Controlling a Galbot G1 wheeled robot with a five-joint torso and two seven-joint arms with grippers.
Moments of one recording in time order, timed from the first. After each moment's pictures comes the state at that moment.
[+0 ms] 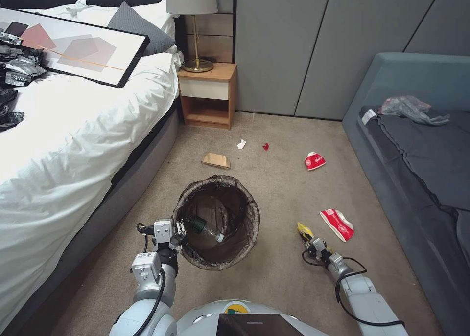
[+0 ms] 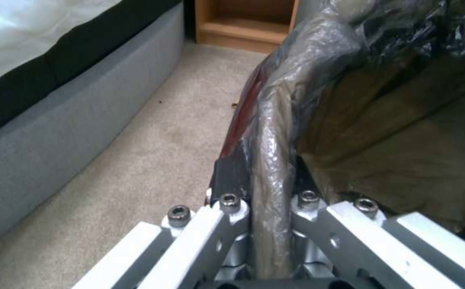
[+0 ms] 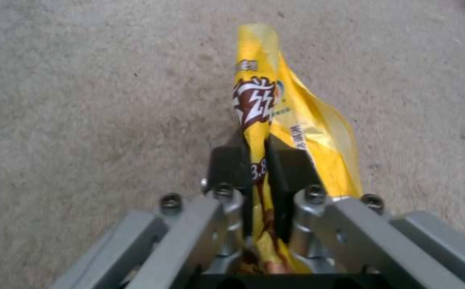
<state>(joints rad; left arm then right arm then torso) 1.86 -1.53 -0.32 -2.46 -0.06 0.39 -0.27 -1.07 1.23 0.71 0.70 -0.24 0.45 -0.47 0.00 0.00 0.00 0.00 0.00</state>
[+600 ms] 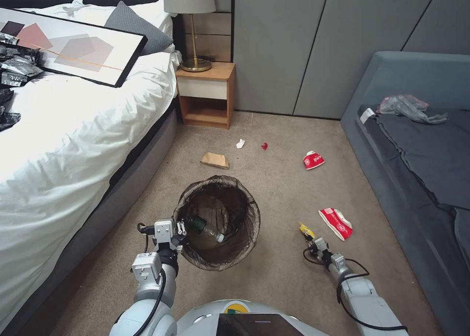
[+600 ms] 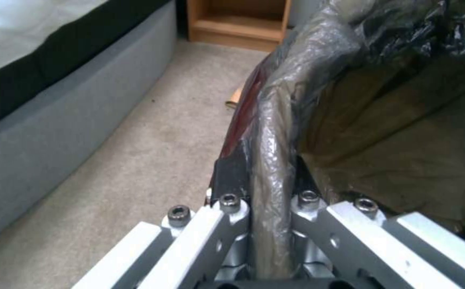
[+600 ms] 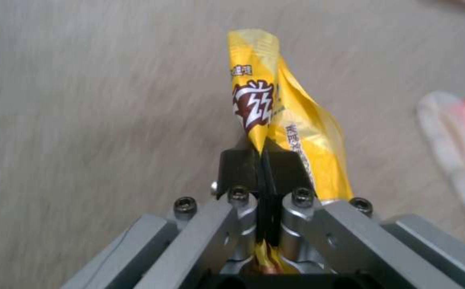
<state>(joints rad) 1.86 -1.52 -0.31 -2.45 -0.07 0.39 -0.27 -1.11 1.23 0.67 0.83 -0.08 0.52 -0.43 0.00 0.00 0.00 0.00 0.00</state>
